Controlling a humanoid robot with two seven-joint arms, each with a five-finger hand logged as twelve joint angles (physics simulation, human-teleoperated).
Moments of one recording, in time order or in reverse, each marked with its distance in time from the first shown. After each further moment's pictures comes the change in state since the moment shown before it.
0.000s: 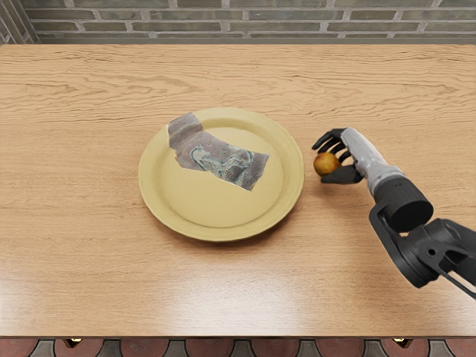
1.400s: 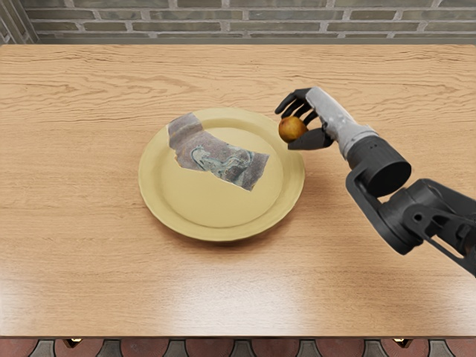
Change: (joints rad) left arm 0.000 0.000 0.000 0.000 0.000 0.000 0.000; right arm 0.179 0.074 0.002 0.012 0.032 0.091 0.000
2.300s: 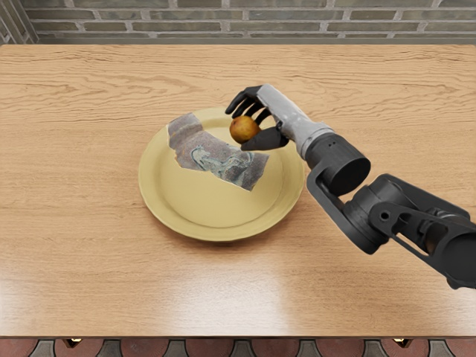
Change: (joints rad) left arm 0.000 0.000 0.000 0.000 0.000 0.000 0.000; right arm 0.046 0.151 -0.002 -0.002 0.005 0.046 0.000
